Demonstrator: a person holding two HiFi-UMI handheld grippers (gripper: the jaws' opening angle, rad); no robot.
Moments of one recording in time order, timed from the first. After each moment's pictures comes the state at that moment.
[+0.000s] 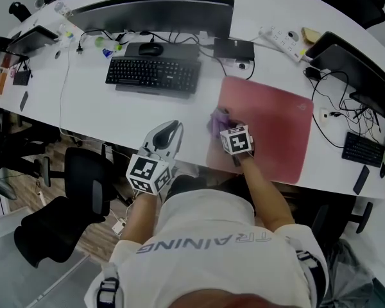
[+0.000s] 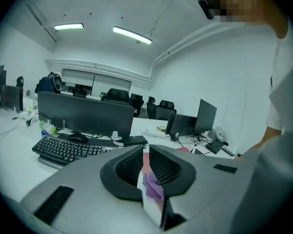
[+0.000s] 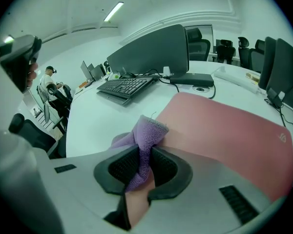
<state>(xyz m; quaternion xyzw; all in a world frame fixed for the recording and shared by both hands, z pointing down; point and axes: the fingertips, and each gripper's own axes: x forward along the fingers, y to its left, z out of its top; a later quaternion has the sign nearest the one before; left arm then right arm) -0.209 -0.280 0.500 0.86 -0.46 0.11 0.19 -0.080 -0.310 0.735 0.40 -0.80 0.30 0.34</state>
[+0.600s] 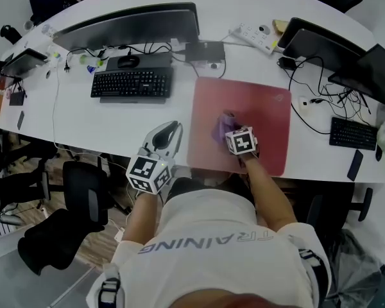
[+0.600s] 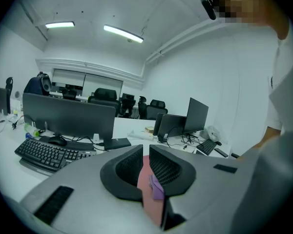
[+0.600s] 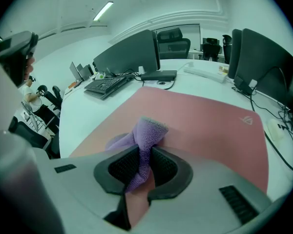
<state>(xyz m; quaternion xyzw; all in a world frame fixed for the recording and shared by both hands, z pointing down) -0.114 -0.274 0.484 0.88 -0.43 0.11 0.18 0.046 -0.288 0.733 0.44 -0.76 0.32 0.35</state>
